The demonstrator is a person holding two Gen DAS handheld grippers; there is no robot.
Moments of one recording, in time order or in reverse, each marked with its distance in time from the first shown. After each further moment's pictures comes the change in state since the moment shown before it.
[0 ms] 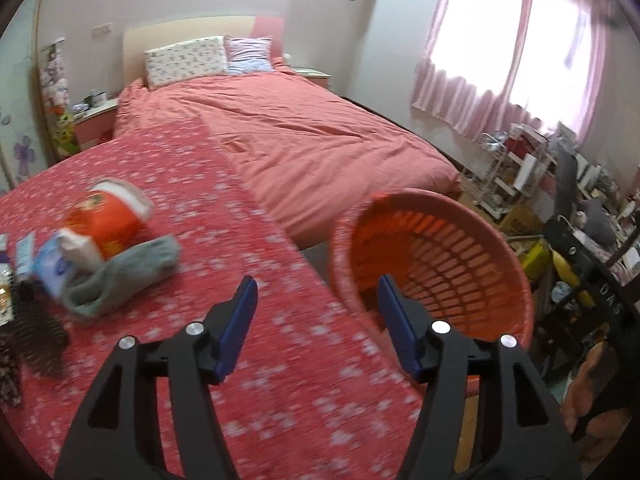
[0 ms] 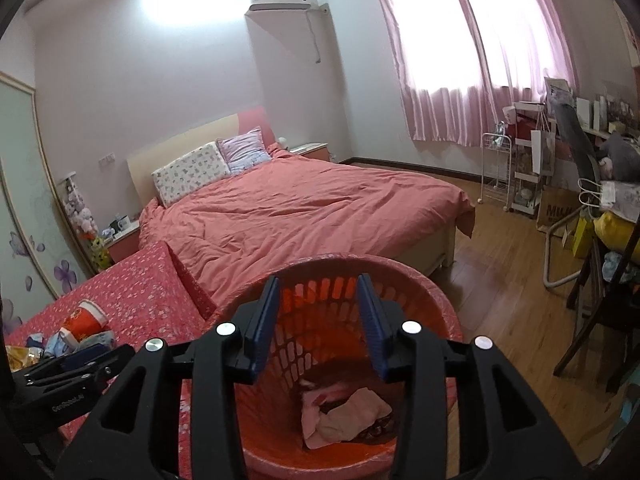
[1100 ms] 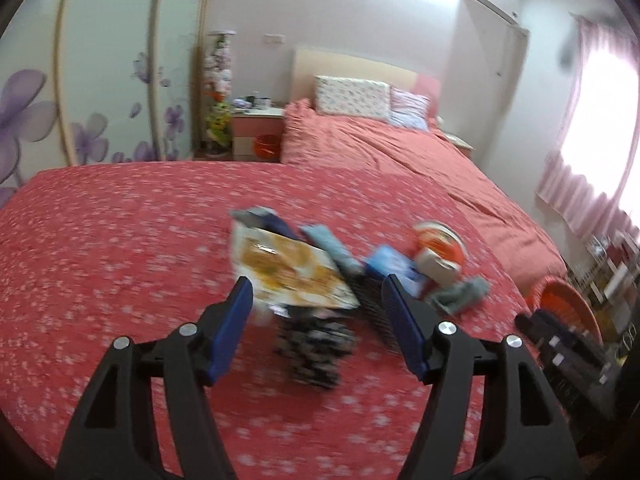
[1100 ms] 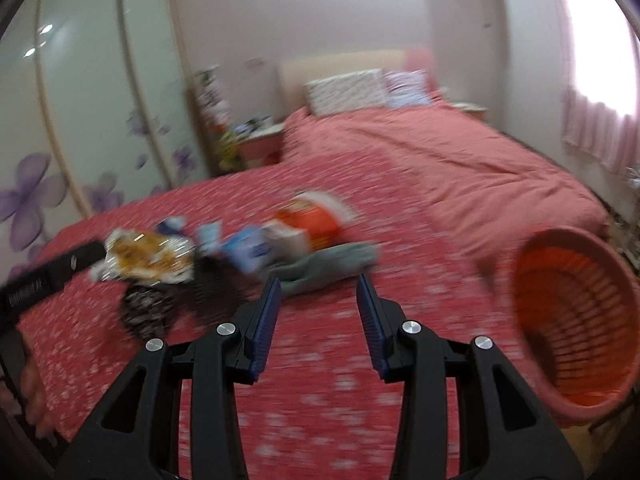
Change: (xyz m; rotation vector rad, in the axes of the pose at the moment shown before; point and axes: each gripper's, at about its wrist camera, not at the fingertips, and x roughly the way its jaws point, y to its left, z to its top) left arm -0.188 0.236 -0.045 -0.329 -0.186 0.405; right arm -0.015 0.237 -0.071 -0.345 0.288 0.475
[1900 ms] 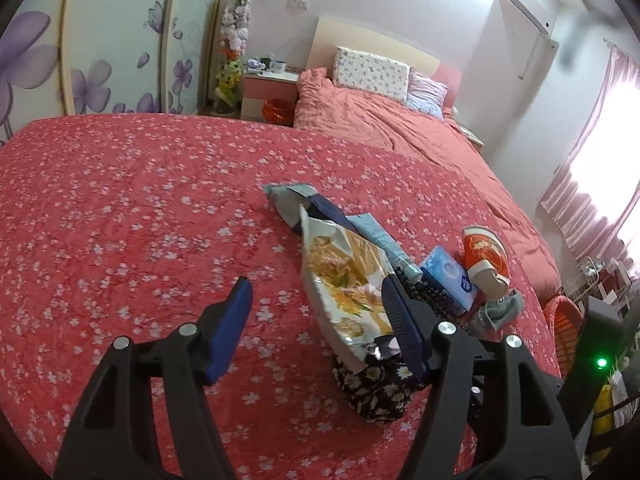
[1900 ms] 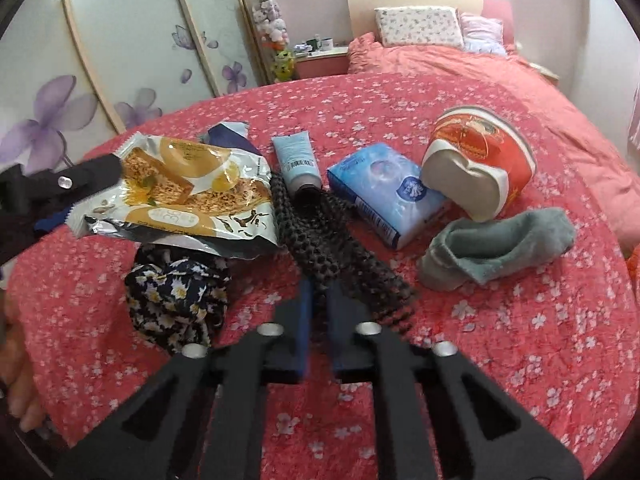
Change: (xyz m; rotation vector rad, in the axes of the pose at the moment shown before) left arm 0.064 0.055 0.010 -0.103 0.135 -0.049; right arm 0.085 0.061 -0.007 -0.085 0.242 0.102
